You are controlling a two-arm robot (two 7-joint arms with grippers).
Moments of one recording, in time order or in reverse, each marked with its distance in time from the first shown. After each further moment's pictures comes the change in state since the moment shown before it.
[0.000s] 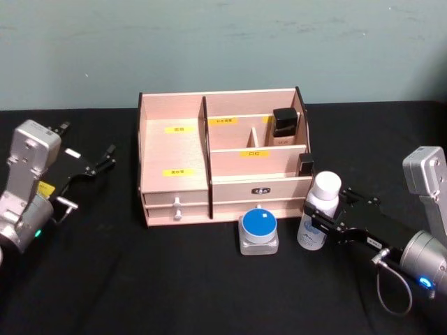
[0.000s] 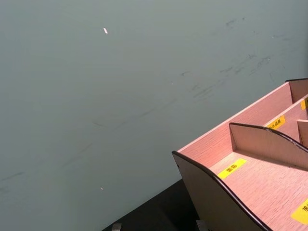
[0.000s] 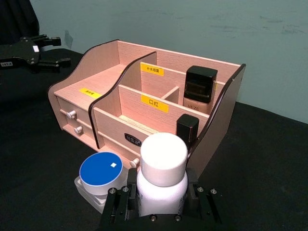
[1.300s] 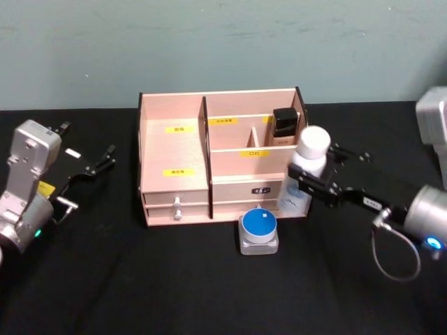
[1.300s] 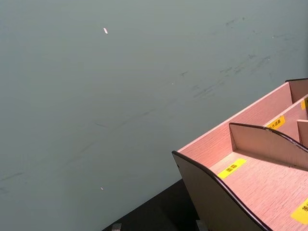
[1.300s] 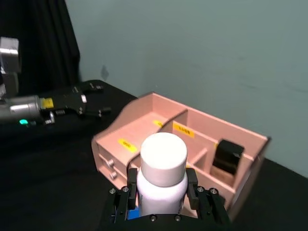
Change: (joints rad) left arm 0.000 0.000 0.000 0.000 0.000 0.000 0.000; right arm 0.066 0.069 0.006 -0.183 0.099 0.113 0.041
